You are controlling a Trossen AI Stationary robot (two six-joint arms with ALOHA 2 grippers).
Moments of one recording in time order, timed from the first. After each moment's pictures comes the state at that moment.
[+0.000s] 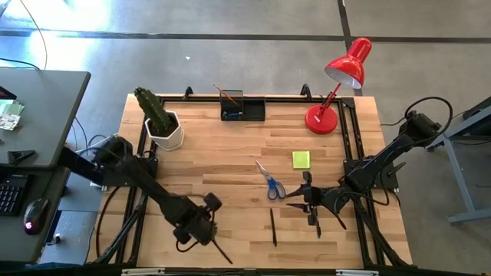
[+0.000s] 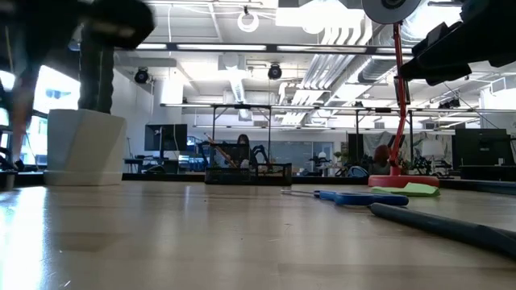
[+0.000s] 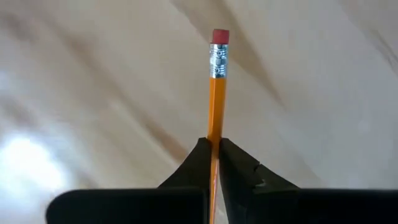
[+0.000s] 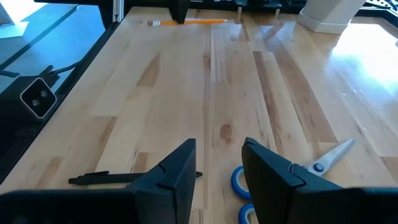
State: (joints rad) left arm -0.54 1.77 1.27 -0.92 -0.18 0.11; right arm 0.66 1.23 0.48 0.24 0.54 0.27
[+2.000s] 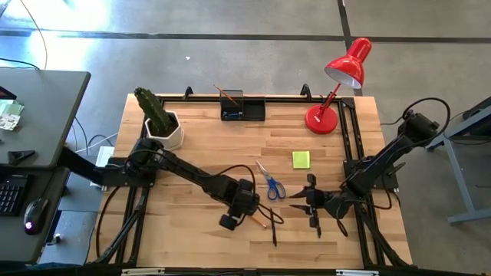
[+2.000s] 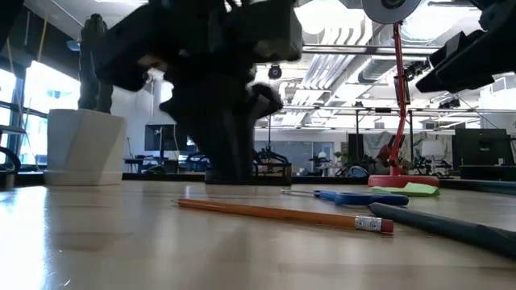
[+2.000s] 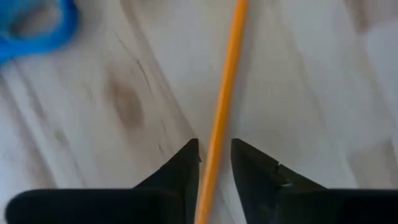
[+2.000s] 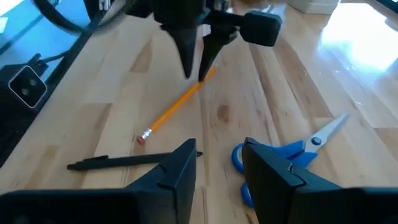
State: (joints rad) left arm -0.21 2.05 1.44 -0.63 0.02 0.11; right arm 0.74 1.25 0.48 0.17 0.64 0.39
